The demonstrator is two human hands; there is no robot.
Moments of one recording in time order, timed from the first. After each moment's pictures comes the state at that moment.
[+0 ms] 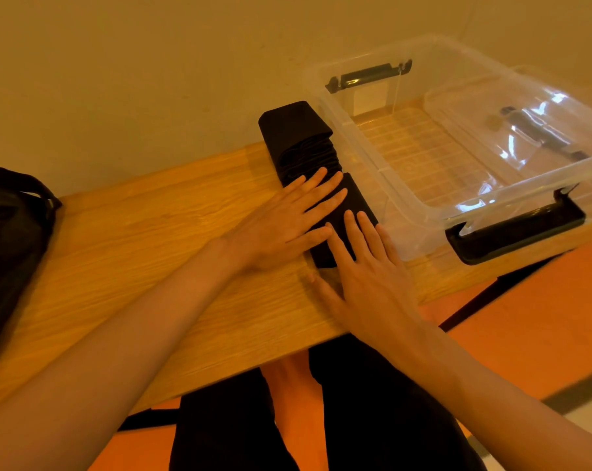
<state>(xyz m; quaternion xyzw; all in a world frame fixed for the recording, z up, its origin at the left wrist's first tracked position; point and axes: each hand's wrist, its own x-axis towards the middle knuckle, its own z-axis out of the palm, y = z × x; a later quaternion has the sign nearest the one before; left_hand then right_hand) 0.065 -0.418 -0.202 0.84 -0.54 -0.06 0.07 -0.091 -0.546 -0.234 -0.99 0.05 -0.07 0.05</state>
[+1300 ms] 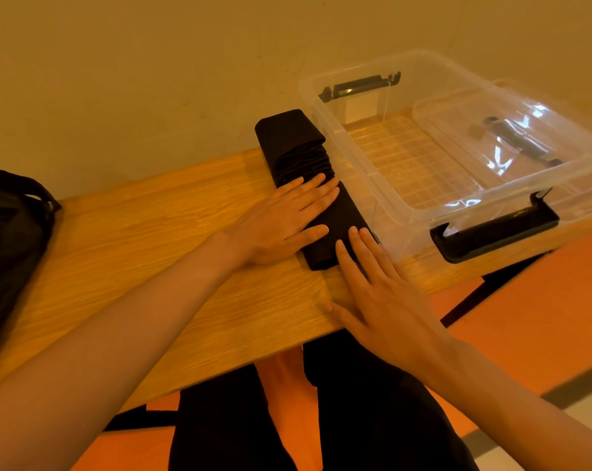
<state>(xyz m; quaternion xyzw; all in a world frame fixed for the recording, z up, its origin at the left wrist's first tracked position) 0.069 -0.425 -0.197 0.83 -0.55 -0.03 0.03 -0.130 -0.573 -0.233 -0.99 -0.03 -0.05 0.09</state>
